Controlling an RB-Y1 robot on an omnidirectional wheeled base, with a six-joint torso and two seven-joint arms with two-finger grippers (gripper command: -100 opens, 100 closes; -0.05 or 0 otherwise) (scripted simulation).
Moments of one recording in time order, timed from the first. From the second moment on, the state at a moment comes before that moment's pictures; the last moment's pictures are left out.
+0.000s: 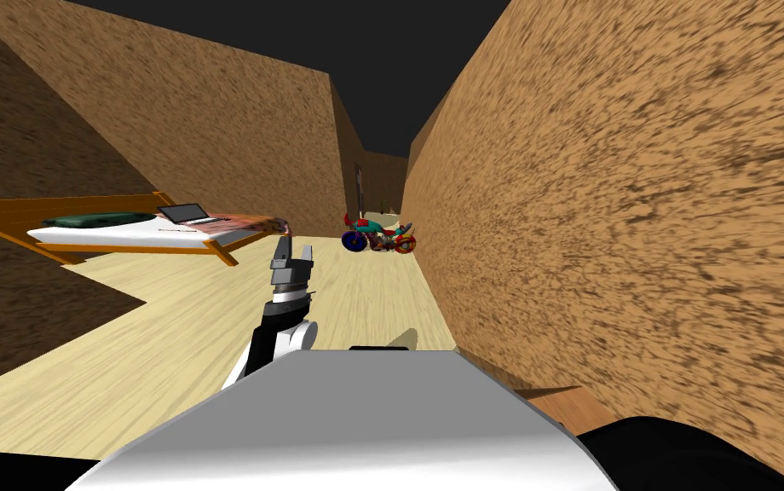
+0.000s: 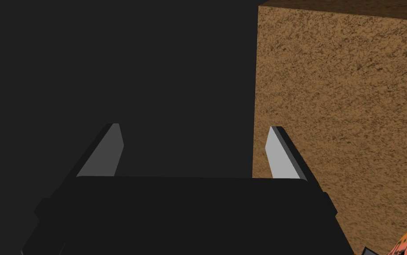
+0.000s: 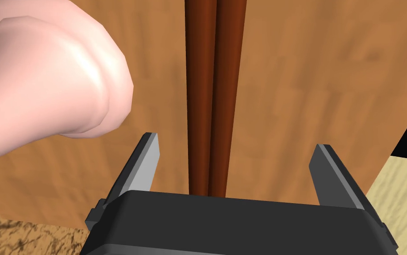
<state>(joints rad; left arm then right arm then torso) 0.46 -0.01 0.00 -2.27 0.03 -0.52 -0.13 0.64 -1.23 0.60 -0.61 0.52 -0.79 0.19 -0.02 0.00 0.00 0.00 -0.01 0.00</state>
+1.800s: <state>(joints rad) 0.46 -0.01 0.00 -2.28 0.03 -0.52 -0.13 0.70 -1.26 0.54 -0.73 0.58 -0.71 0.26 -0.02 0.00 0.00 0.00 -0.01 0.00</state>
